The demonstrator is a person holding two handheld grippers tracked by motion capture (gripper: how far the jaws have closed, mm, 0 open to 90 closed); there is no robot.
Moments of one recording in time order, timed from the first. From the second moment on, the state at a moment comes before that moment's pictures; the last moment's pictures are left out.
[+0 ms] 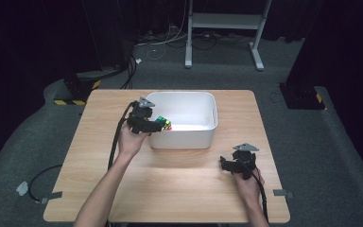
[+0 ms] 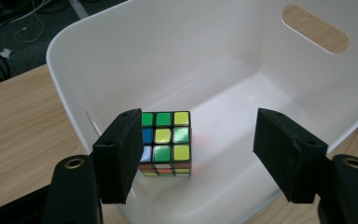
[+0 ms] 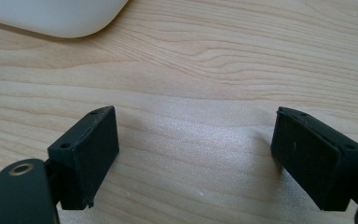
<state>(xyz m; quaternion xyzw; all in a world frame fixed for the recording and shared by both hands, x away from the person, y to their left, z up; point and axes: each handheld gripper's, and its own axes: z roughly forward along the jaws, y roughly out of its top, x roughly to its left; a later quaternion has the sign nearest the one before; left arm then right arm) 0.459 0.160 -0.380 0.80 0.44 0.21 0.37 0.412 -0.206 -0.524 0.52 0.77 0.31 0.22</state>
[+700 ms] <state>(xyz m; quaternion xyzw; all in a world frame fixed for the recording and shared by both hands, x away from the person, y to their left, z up) 0.445 0.175 -0.372 0.78 0.44 0.21 0.39 0.412 -0.206 -0.524 0.52 0.77 0.31 0.22</state>
